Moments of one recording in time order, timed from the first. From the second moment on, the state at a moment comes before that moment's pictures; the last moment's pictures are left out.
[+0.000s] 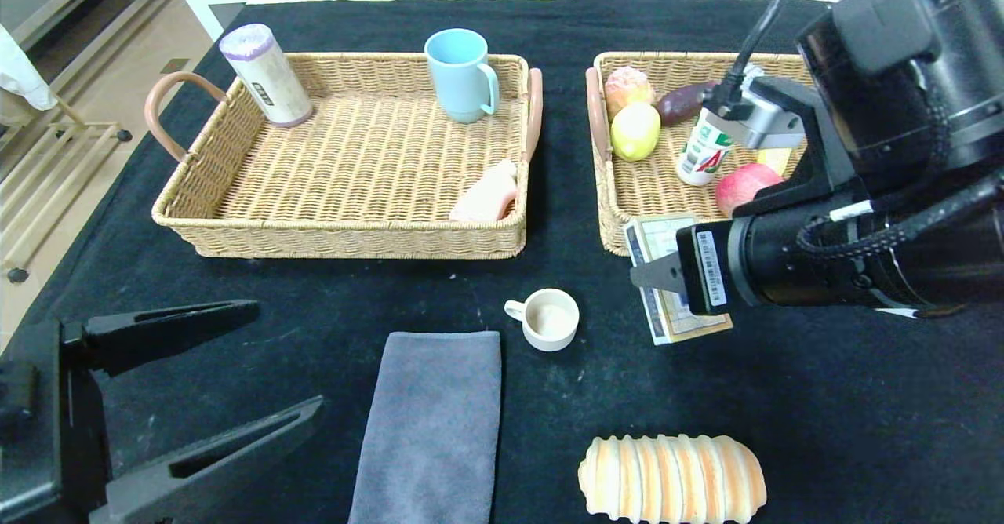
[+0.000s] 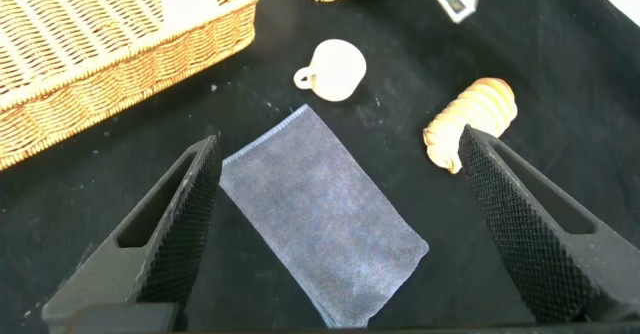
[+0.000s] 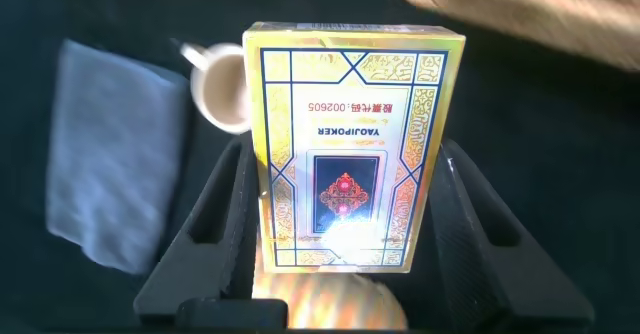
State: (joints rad) left arm -0.46 0.95 -0.59 -0.27 -0.29 0.09; right arm 0.80 1.67 -1.60 0.55 -0.28 0.33
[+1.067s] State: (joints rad) left arm -0.46 0.92 -0.61 -0.27 -0.28 0.08; right arm 0.90 2.00 -1.88 0.01 -0.28 0.17
